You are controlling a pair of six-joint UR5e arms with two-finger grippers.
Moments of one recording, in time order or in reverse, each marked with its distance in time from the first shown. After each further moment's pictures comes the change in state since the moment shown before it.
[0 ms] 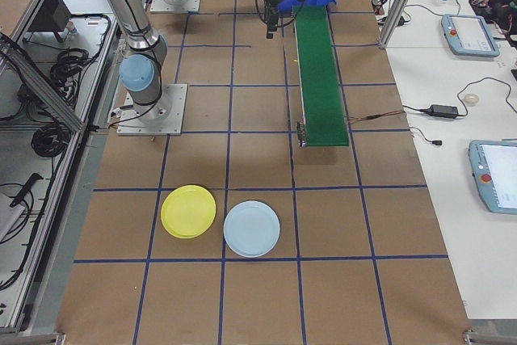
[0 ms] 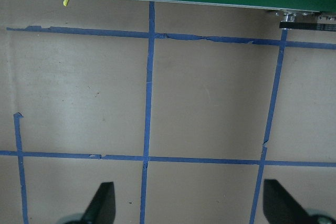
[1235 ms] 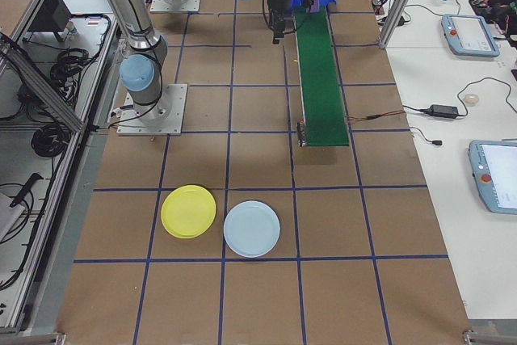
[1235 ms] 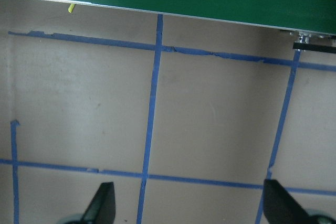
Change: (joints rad) left arm -0.210 -0.222 -0.070 0.307 0.019 -0.107; right arm -0.003 0.136 0.015 -0.180 0.058 -0.068
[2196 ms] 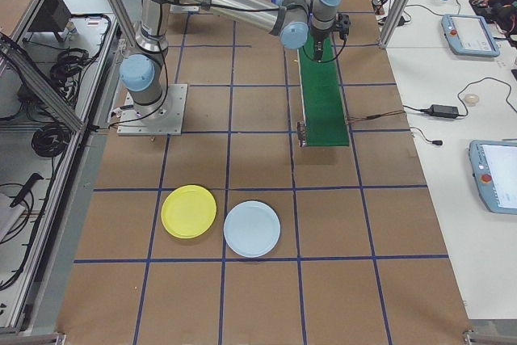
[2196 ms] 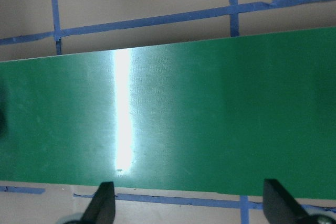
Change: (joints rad) left arm 0.210 0.118 0.016 -0.071 0.031 0.009; right arm 0.003 0.295 -0.077 -0.319 0.297 0.240
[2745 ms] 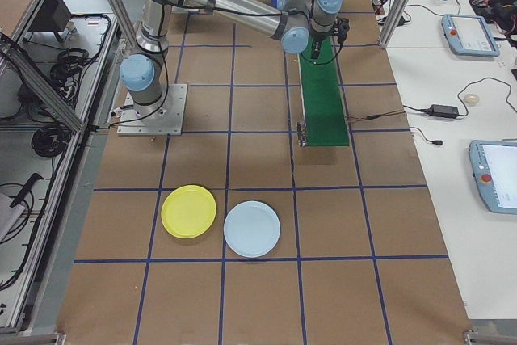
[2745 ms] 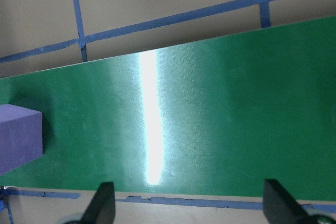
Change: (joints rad) left arm 0.101 -0.061 -0.075 0.052 0.030 0.033; right arm 0.001 0.018 0.012 -0.006 0.075 0.099
